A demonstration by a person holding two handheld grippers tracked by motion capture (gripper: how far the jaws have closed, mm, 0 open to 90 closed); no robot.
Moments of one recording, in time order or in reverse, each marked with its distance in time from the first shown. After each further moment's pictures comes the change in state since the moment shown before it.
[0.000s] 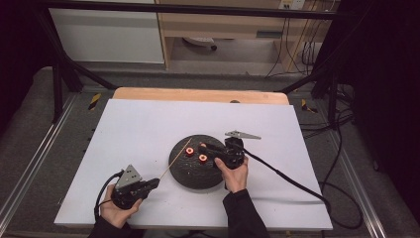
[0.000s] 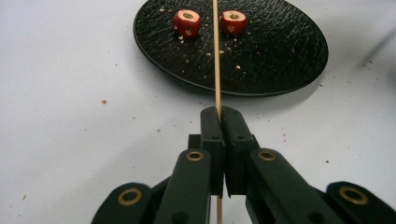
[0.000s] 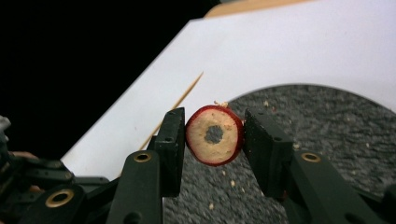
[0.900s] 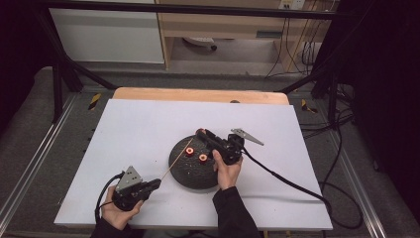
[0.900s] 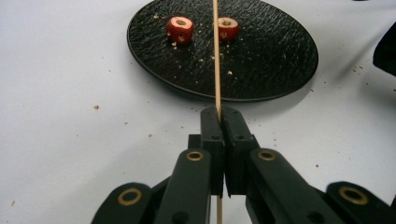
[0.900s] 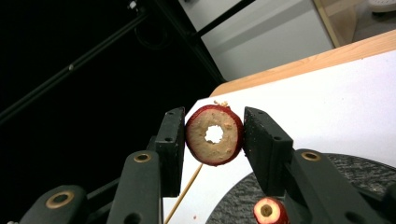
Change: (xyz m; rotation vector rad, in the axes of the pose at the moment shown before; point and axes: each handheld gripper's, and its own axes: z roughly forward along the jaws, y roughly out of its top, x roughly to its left) left arm -0.006 0.000 -0.001 -0.027 -0.009 0.000; right arm 0.000 0.001 0.012 -0.312 0.023 0.115
